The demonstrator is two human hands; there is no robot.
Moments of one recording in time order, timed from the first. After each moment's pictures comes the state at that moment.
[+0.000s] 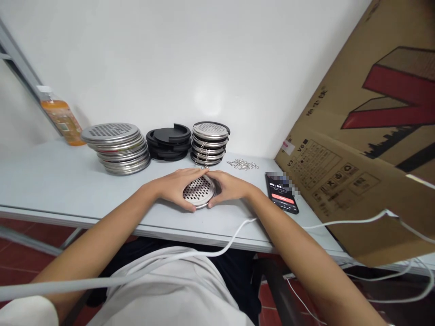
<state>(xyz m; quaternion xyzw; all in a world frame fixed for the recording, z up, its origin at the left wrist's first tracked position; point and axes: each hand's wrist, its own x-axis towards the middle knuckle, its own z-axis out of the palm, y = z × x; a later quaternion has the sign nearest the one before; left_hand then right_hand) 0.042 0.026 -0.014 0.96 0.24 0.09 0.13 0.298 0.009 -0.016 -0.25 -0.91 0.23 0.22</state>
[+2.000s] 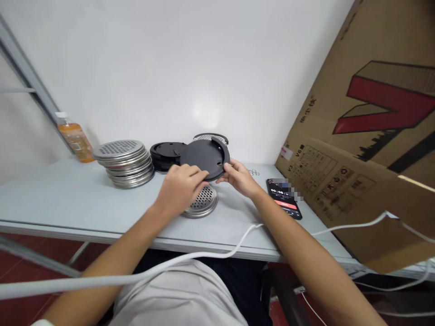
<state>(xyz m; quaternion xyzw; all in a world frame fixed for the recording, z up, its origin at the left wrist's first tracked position) 0.075 -0.034 0.034 0.88 0.36 0.26 -0.18 0.301 0.007 0.003 -0.30 -0.60 0.53 0.51</state>
